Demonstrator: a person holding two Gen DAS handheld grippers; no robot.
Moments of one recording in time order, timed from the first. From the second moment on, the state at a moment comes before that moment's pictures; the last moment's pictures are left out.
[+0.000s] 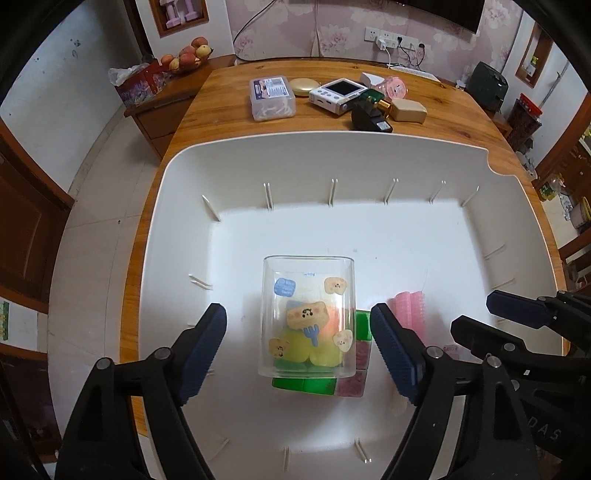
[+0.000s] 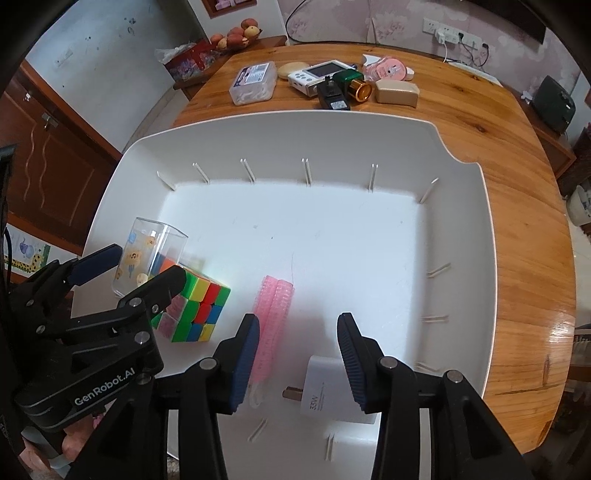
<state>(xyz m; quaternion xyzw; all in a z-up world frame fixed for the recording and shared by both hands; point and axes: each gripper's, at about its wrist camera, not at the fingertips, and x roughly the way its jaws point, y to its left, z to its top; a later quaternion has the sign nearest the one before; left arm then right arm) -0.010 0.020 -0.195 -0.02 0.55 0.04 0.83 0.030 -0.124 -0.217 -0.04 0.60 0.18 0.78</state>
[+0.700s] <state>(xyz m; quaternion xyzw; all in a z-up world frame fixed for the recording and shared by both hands) 0.031 0.059 -0.137 -0.05 0.52 0.01 0.85 0.056 -0.123 -0.174 -0.05 0.54 0.17 0.82</state>
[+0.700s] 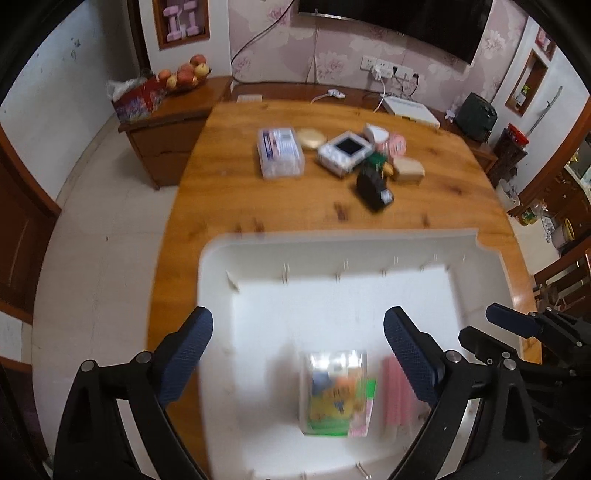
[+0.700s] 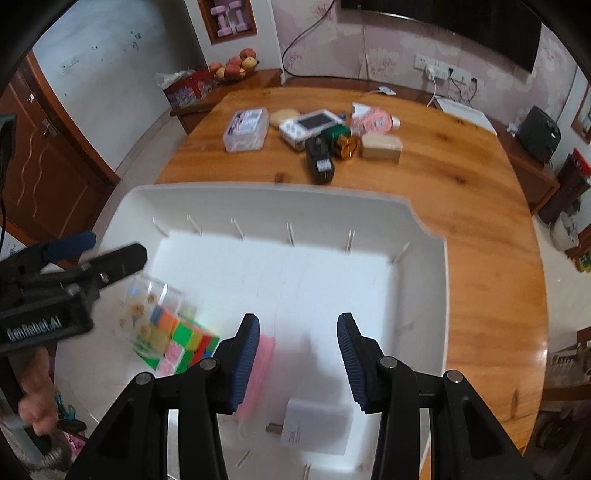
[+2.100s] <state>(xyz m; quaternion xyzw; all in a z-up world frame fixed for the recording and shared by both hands) 0.296 0.099 -0.253 -0.10 0.62 0.11 0.77 0.285 -0.057 -0.264 -0.10 0.64 0.14 0.75</state>
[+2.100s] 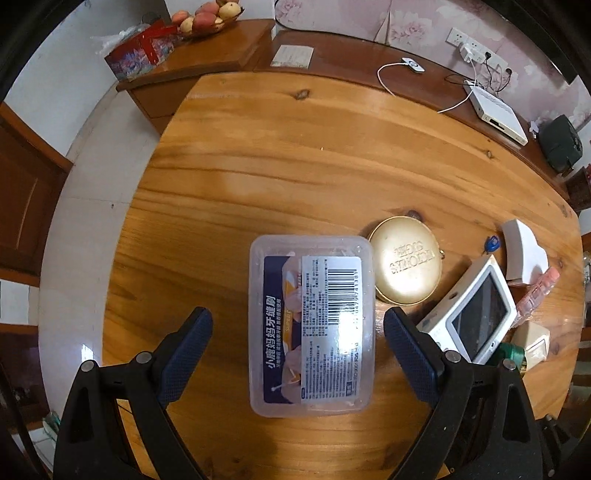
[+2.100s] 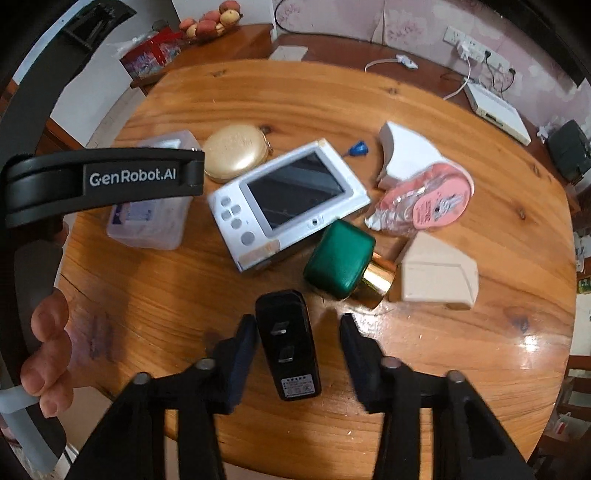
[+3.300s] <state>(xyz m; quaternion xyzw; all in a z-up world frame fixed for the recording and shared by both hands) 0.150 0.082 -0.064 -0.08 0.52 0.04 0.85 0.165 -0.112 -0.092 -0.03 0.49 0.19 0.85</state>
